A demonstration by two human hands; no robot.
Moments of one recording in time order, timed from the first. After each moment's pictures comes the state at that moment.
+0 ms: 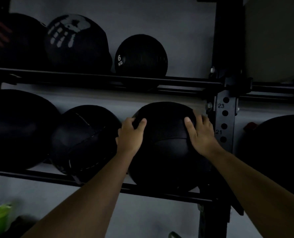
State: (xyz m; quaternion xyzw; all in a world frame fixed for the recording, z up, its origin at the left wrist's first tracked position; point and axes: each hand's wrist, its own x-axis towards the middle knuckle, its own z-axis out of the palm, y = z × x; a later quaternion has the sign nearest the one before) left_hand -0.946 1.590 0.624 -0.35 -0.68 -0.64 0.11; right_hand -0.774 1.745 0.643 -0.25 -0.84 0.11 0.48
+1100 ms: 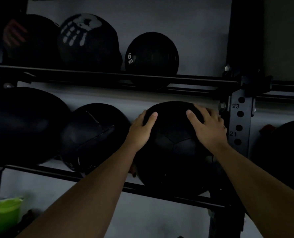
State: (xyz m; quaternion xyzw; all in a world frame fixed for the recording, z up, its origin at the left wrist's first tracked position) left_hand -0.962 1.594 0.631 -0.44 -0.63 -0.63 0.05; right_hand -0.789 1.726 0.662 -0.27 -0.82 0.11 0.50
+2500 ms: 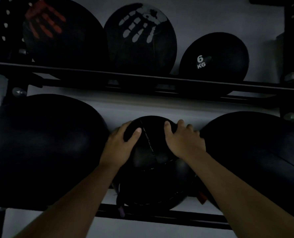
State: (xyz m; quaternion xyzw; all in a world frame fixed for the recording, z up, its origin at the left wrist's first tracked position) left_hand -1.234 1.449 0.607 -0.45 -0.65 -0.58 0.19; right_hand -1.069 1.551 0.660 -0.39 -0.83 0.04 0.40
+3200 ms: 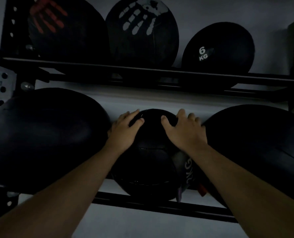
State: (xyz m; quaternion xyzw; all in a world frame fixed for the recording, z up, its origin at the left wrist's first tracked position) left_hand -1.215 1.445 0.630 -0.43 -0.69 -0.58 0.09; right_hand -1.063 1.558 0.659 -0.35 -0.83 0.00 0.44
